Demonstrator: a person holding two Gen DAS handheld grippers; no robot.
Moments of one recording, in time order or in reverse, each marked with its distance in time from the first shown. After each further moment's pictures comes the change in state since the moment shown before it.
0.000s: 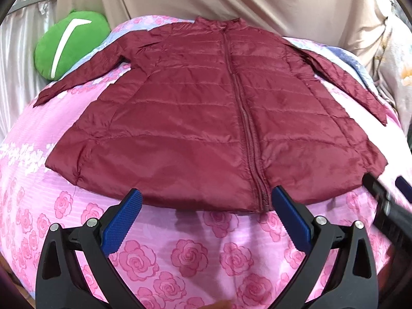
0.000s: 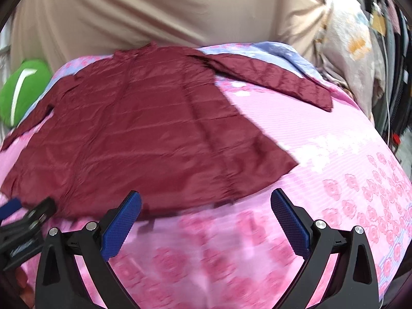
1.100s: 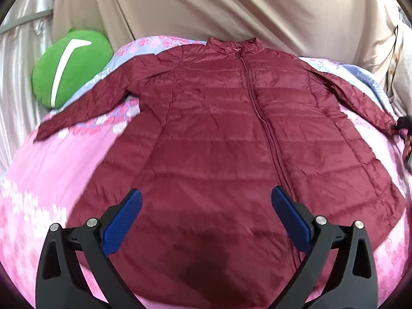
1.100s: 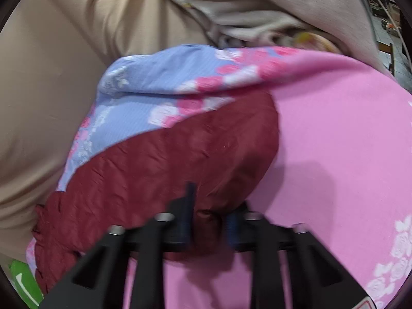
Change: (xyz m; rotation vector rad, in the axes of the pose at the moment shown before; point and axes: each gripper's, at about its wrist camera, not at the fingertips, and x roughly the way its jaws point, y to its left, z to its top) left arm 0.042 0.037 0.090 0.026 -0.062 0.060; right arm 0.265 -0.315 0.215 0.703 0.020 0.017
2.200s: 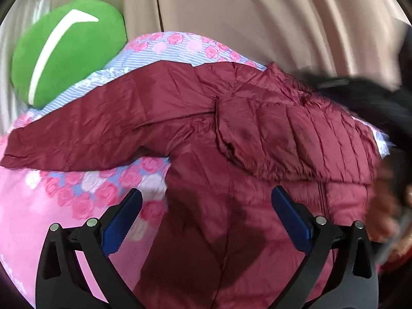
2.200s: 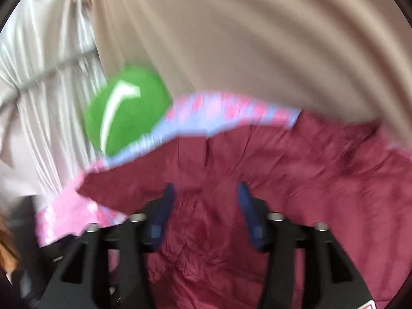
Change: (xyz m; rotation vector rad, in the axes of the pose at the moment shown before) left arm 0.144 0.123 0.136 -0.243 0.015 -0.082; right arm -0.055 0.515 -0.299 -1.011 0.197 0.838
